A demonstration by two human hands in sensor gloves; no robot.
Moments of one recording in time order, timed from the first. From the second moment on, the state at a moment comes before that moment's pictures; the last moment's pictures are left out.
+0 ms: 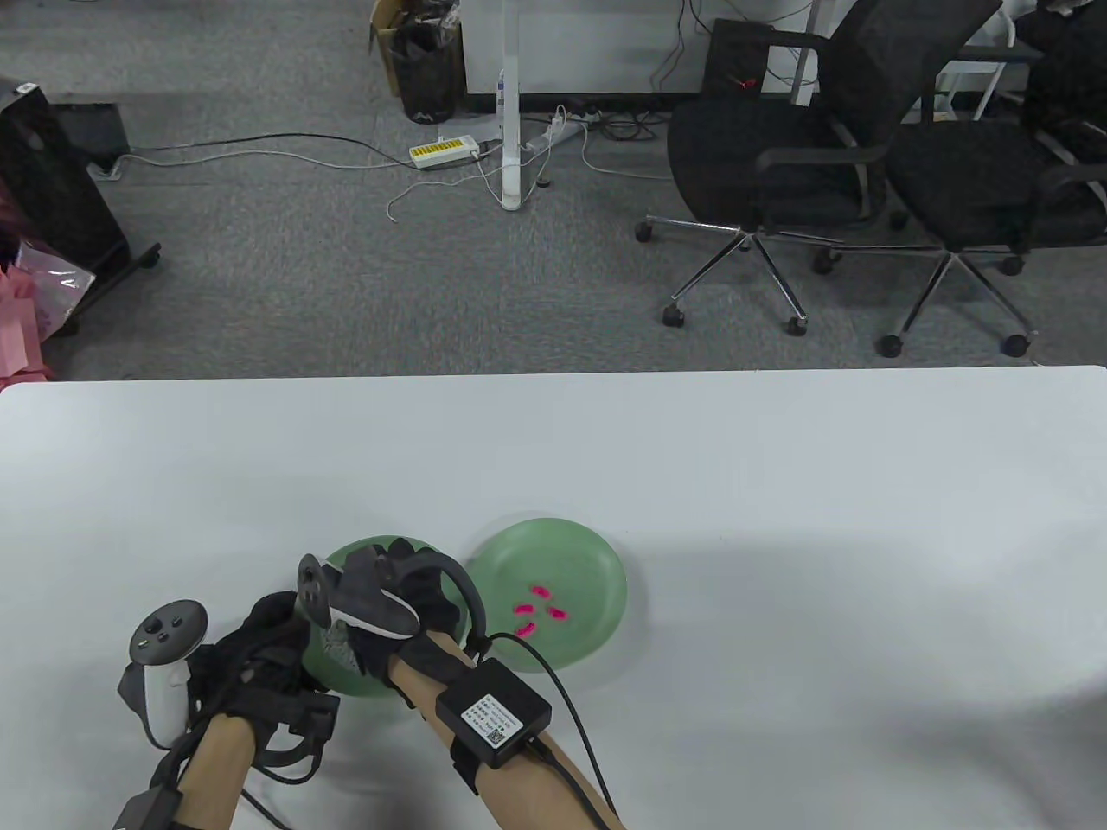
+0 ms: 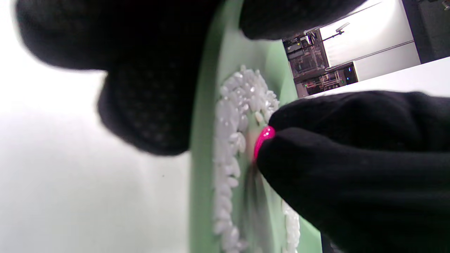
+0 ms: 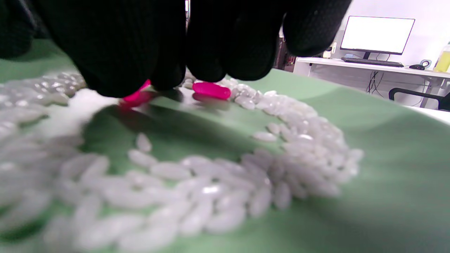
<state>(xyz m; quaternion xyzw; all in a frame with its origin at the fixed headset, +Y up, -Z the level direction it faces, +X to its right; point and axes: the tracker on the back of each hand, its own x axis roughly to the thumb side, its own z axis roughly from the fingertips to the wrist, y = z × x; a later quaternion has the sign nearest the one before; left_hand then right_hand) -0.373 -0.801 -0.282 -0.13 0.22 0.56 0.79 -0.181 -0.704 -0.326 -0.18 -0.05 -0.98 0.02</state>
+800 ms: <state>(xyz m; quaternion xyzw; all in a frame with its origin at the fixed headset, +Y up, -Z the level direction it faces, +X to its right) -0.370 -0.801 -0.282 -0.13 0.21 0.55 0.80 -0.187 -0.714 -0.325 -0.19 -0.08 -0.98 0.04</state>
